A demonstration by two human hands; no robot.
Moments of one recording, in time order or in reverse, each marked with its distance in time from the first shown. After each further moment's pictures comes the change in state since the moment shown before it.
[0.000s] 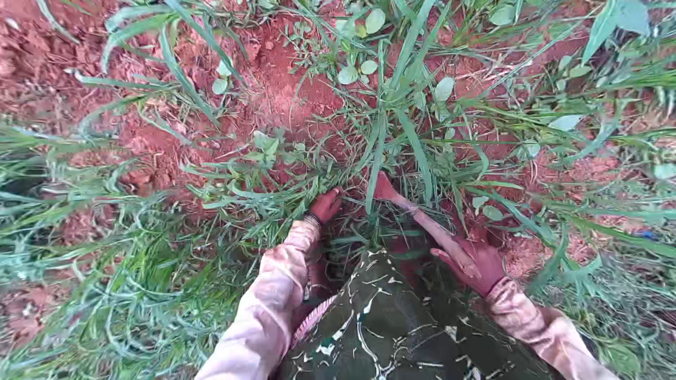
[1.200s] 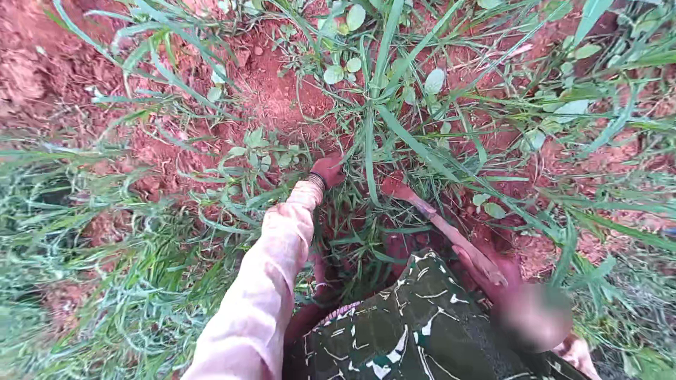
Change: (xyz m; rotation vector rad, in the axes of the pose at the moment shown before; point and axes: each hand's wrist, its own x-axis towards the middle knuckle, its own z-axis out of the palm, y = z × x) left_hand 0.062 0.064 -0.060 0.466 -0.122 -0.008; right_hand -0.029 0.035 0.010 0.123 0.087 0.186
